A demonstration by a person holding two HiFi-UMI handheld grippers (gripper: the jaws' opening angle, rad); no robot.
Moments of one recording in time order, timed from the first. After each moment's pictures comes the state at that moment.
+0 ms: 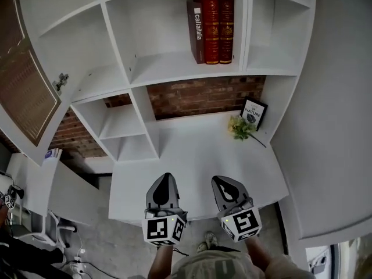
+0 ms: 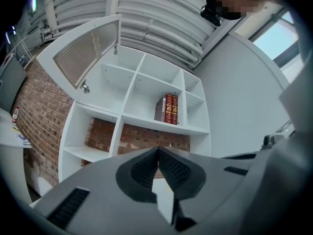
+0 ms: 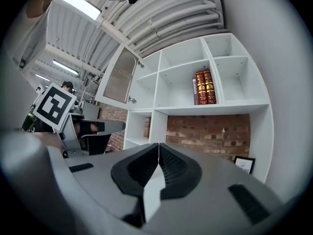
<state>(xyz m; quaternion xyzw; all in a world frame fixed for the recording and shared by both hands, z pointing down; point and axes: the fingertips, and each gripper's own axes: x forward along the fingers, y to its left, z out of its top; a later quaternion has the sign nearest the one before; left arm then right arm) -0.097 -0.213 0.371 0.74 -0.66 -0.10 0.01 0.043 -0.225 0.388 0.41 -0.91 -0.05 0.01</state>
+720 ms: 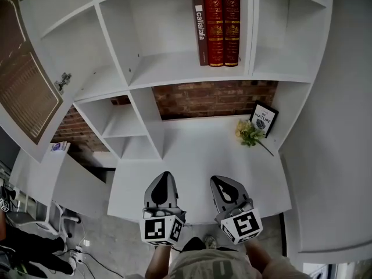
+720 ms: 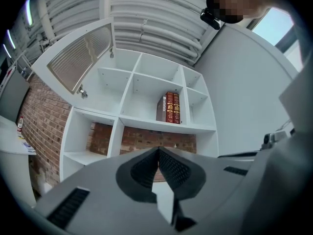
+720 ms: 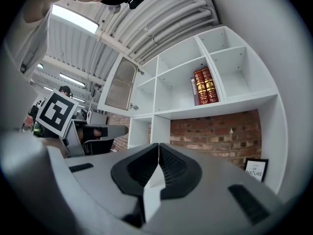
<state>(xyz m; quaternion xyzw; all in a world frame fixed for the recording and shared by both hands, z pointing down) -0.079 -0.241 0.366 0.71 -0.70 -0.09 -0.01 0.056 -0.261 0.382 0.35 -0.93 -0.04 -0.03</state>
